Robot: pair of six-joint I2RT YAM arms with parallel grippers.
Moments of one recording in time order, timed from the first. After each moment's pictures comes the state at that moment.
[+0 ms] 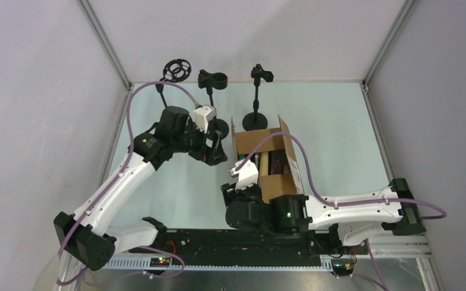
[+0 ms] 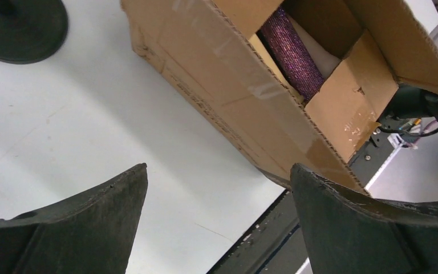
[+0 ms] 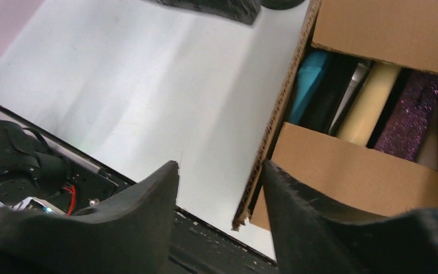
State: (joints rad) left arm -0.49 1.14 1.15 -0.72 0.38 -0.12; right arm 1.60 1.35 1.19 -0.59 0.95 0.79
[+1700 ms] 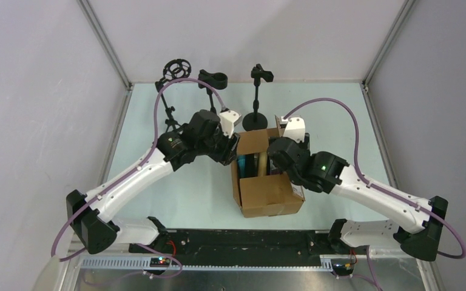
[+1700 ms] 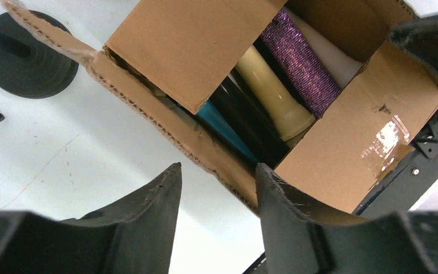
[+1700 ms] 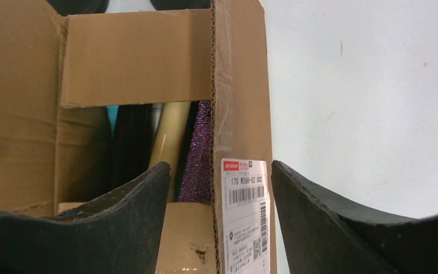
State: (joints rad) left arm -0.77 1.28 1.24 -0.68 0.07 -0.13; right arm 1.04 1.14 1.16 -0.83 0.76 0.61
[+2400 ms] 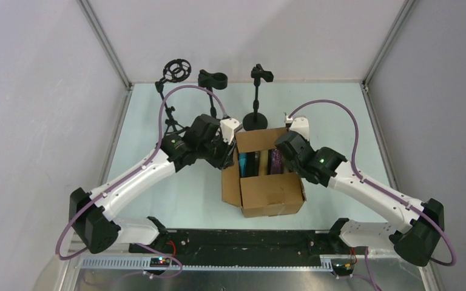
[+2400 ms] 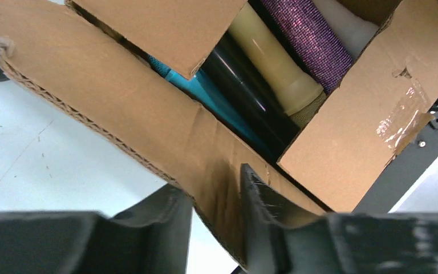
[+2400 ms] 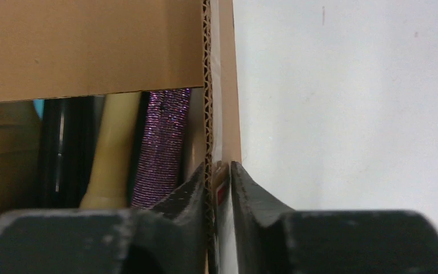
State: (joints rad) left arm -0.74 1.28 1.15 -0.68 0.15 -0.08; right arm 0.84 1.17 1.05 -0.79 0.63 0.51
